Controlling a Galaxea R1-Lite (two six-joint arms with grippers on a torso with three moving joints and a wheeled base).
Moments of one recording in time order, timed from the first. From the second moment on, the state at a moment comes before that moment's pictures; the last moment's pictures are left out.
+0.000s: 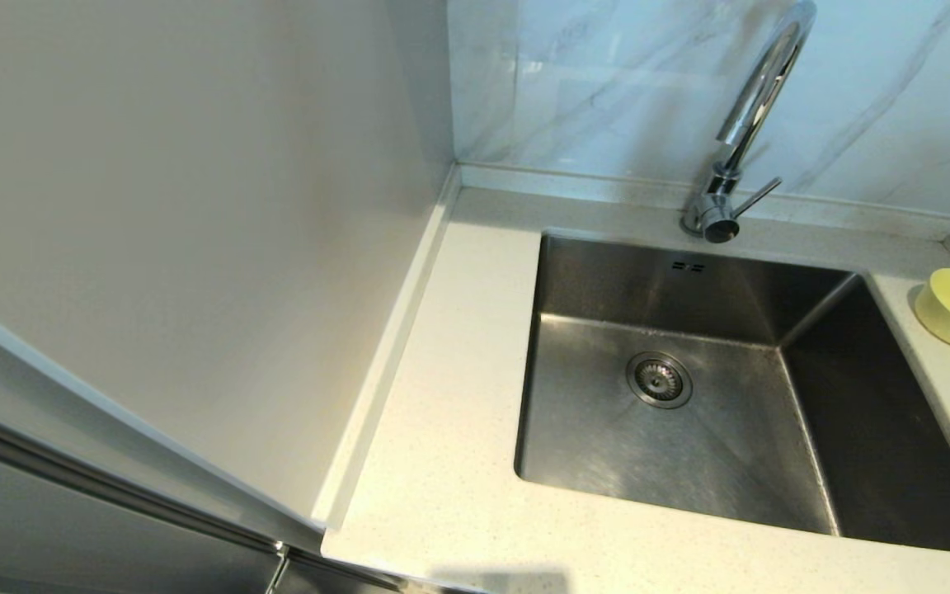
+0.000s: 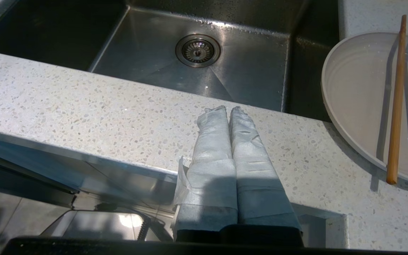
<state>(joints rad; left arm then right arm) 0.00 0.00 0.00 0.00 0.00 0.00 0.00 0.00 0.00 0.06 -0.01 0.02</state>
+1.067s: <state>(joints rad) 0.00 0.00 0.00 0.00 0.00 0.00 0.00 0.12 -0.22 0.08 -0.04 0.11</state>
